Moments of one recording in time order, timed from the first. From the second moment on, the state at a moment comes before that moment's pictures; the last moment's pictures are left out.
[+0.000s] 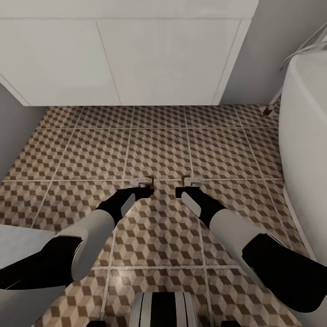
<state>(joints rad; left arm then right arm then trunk) -1.19 -0.17 0.01 -0.26 0.06 0.28 -0.03 -1.19 0.15 0.64 -0.38 -0.72 0.35 -0.39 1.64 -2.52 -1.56</state>
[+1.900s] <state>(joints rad) -1.19 -0.17 0.01 -0.28 0.06 0.28 -0.03 -1.19 0.15 0.64 -0.38 -0.72 0.35 -0.39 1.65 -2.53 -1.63</state>
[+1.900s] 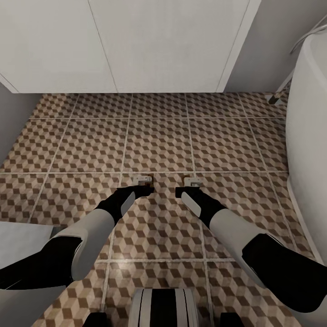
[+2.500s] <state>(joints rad) -1.19 -0.17 0.01 -0.28 0.06 0.28 -0.03 -1.19 0.15 0.64 -0.38 -0.72 0.35 -0.39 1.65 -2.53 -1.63</state>
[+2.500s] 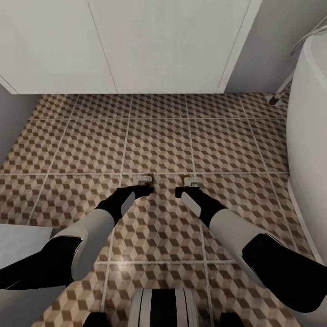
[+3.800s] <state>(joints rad) -1.19 -0.17 0.01 -0.31 0.06 0.28 -0.03 -1.19 0.15 0.64 -0.38 -0.72 0.35 -0.39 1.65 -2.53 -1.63</state>
